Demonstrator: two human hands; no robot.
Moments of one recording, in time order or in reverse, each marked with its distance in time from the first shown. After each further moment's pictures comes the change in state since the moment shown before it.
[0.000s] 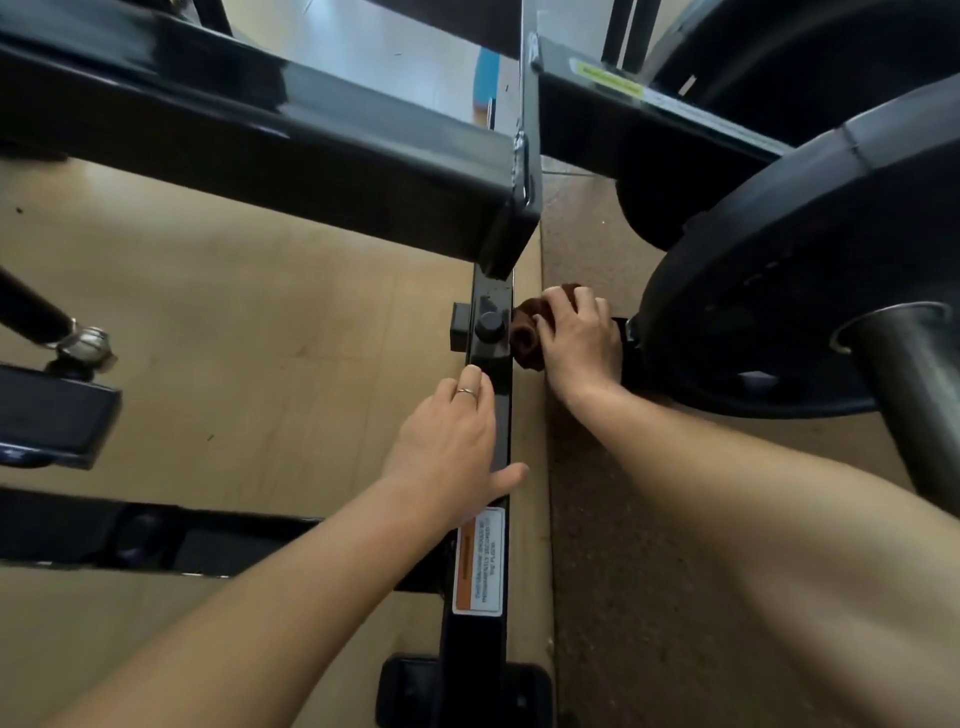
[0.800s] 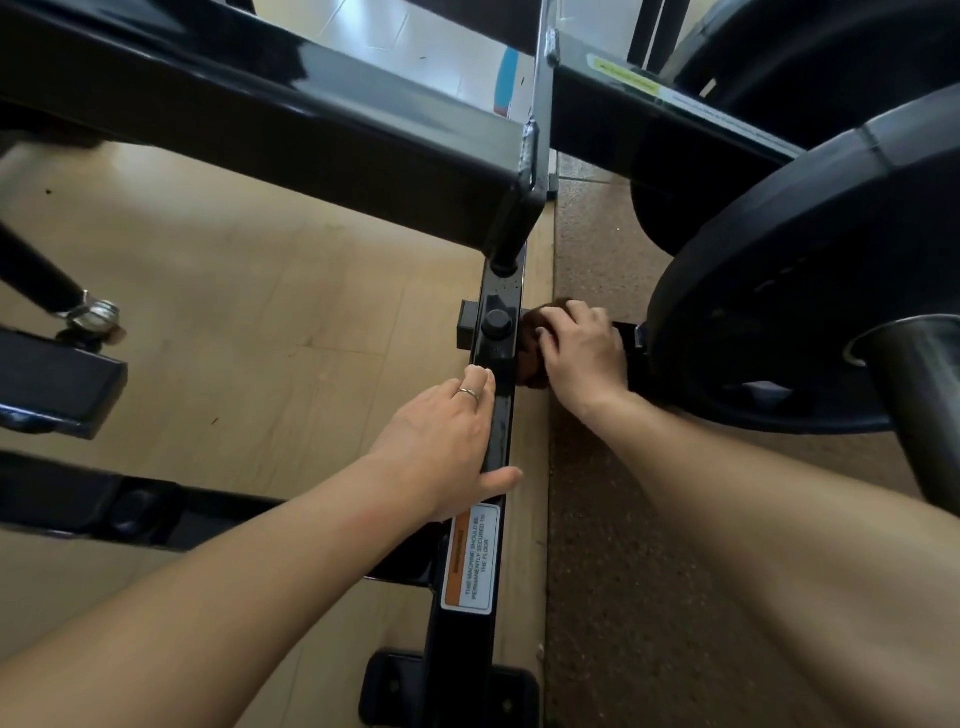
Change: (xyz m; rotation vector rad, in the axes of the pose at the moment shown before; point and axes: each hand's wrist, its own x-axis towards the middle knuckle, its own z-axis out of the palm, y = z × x) left_hand -0.001 -0.008 0.002 -0.056 -0.056 0.094; right_hand -0.006 0.007 -0.001 0.004 -0.086 -0.091
